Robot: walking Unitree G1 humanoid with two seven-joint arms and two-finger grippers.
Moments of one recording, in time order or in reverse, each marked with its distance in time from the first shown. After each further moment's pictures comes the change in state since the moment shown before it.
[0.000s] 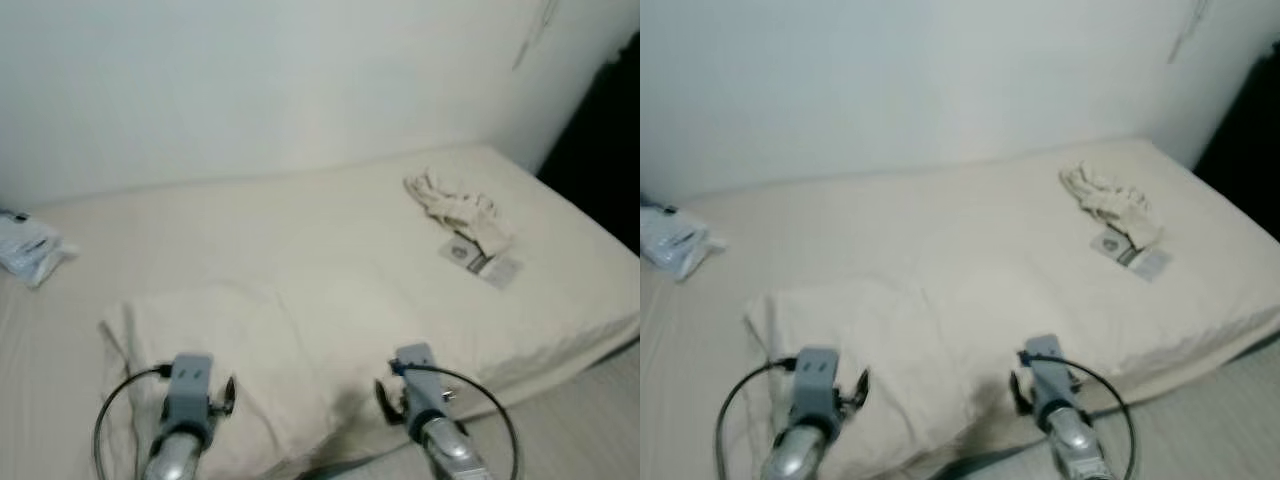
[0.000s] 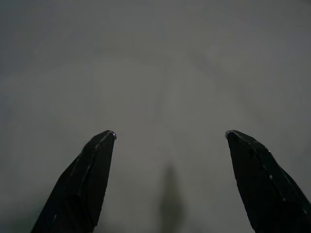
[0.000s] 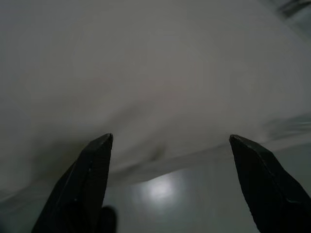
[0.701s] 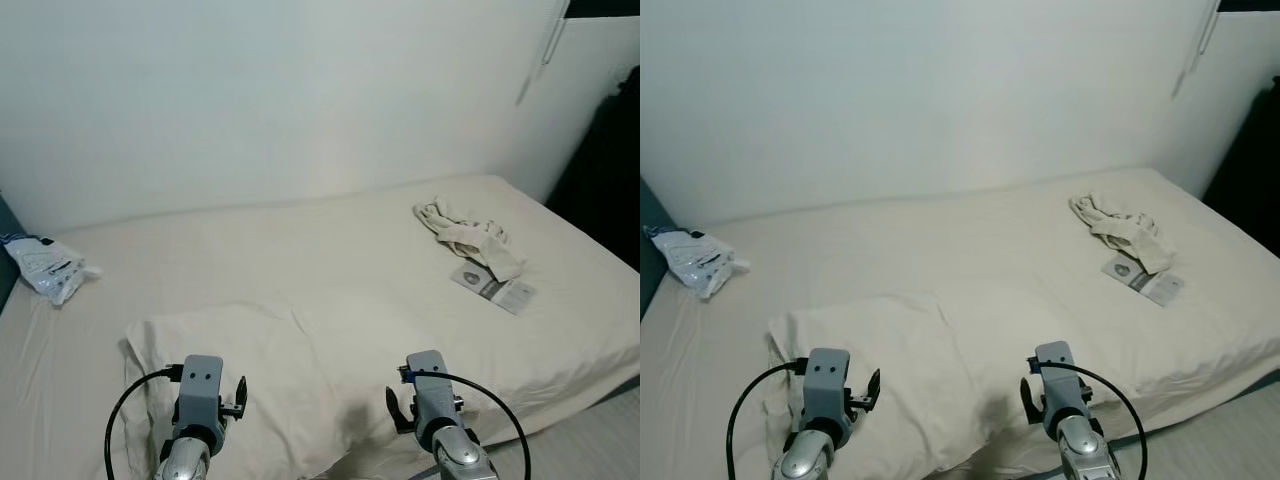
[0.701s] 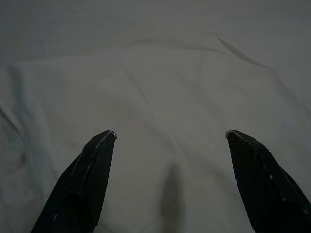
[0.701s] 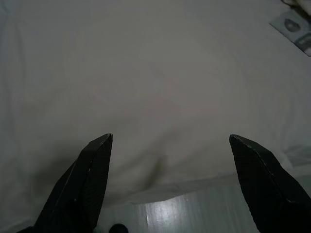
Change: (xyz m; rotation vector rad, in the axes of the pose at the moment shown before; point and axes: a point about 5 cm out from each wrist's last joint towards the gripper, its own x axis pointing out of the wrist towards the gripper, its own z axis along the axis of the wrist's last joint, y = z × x) left arm -0.011 0.010 -0.013 0.006 0.039 0.041; right arm 0.003 0.008 0.008 0.002 -0.028 0.023
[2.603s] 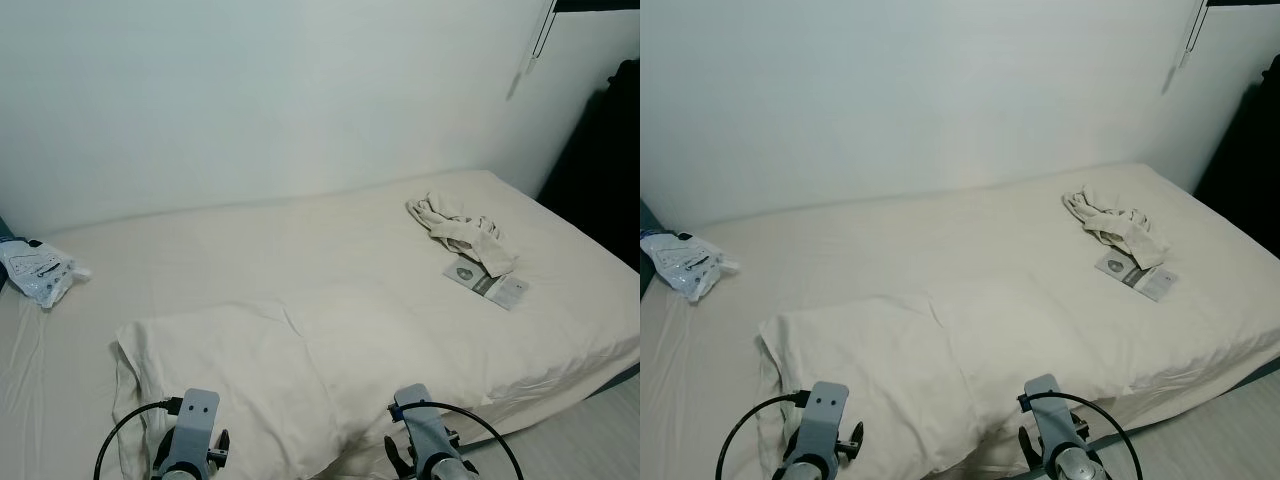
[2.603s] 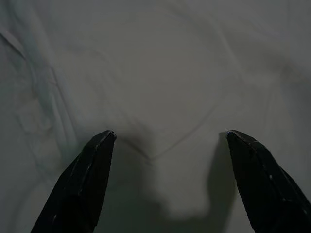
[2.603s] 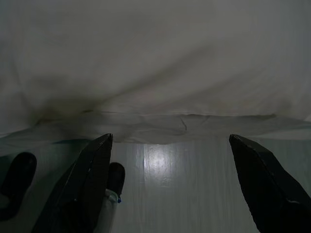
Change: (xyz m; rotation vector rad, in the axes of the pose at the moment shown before) left arm -0.014 0.016 -0.044 0.119 0.259 0.054; right arm -0.013 0.012 -0.041 -0.118 0.206 0.081
